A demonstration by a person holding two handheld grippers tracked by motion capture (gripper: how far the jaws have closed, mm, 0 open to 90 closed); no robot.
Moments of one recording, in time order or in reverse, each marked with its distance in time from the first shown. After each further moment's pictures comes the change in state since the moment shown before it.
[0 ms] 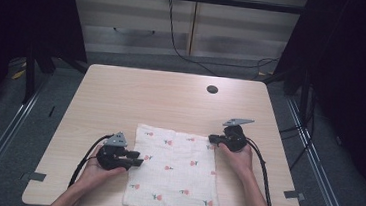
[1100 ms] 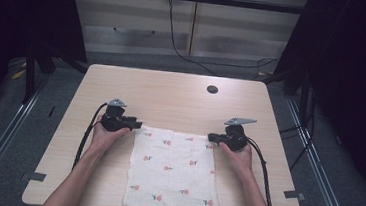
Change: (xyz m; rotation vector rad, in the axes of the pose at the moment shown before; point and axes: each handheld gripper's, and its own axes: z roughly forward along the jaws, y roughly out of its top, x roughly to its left) left arm 0.103 0.046 0.024 -0.063 0.169 -0.196; right arm 0.002 0.001 -0.004 -0.033 0.033 0.024
